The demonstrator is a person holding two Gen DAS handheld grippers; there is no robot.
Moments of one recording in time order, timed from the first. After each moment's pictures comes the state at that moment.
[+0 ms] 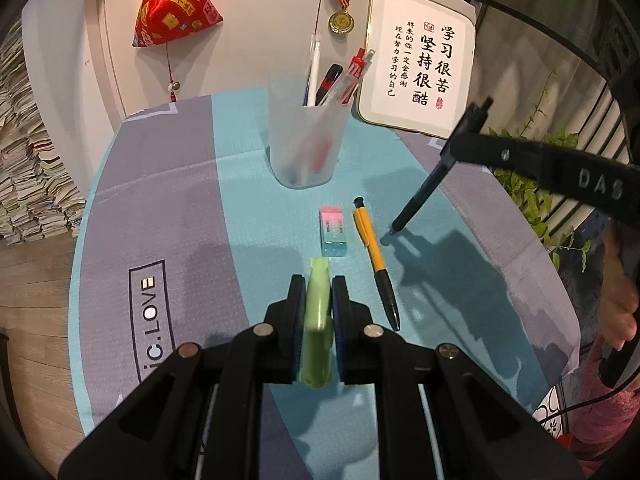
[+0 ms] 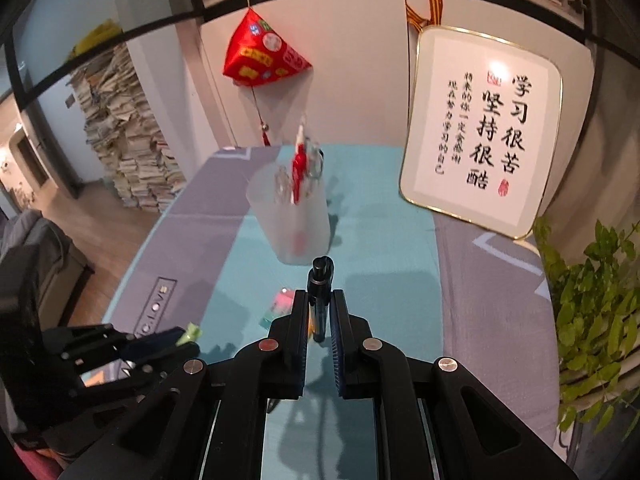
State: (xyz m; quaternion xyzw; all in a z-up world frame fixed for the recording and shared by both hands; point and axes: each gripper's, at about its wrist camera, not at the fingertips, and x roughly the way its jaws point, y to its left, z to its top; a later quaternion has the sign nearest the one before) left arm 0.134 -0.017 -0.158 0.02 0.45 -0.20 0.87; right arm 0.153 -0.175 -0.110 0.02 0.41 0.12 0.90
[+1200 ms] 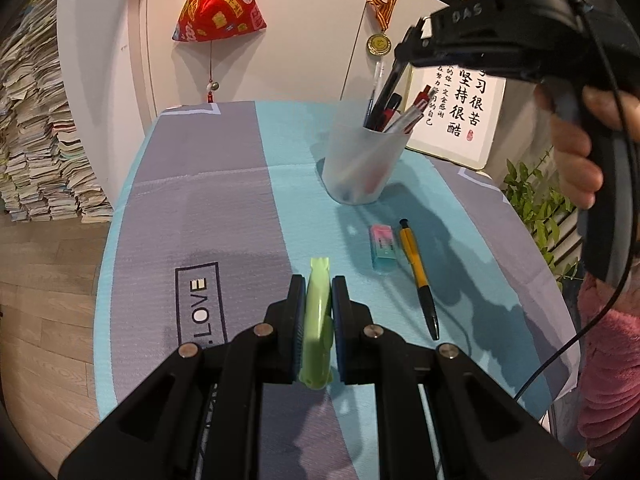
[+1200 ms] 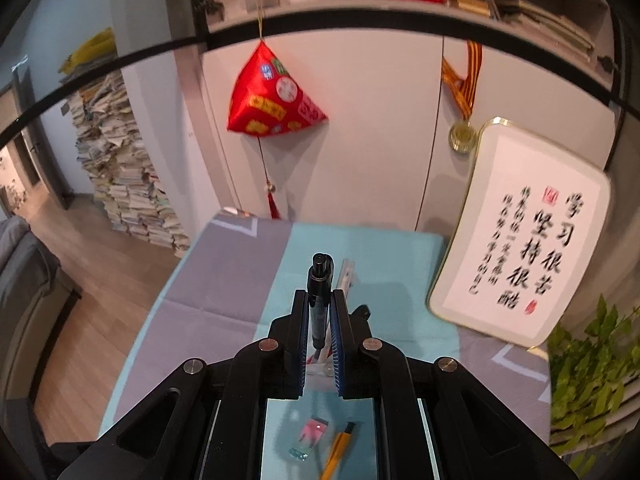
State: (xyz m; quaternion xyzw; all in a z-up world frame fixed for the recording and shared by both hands) left arm 0.144 0.032 -0.154 -0.02 0.44 -0.17 0.88; right arm 0.254 -0.119 -0.069 0.00 0.38 0.11 0.92
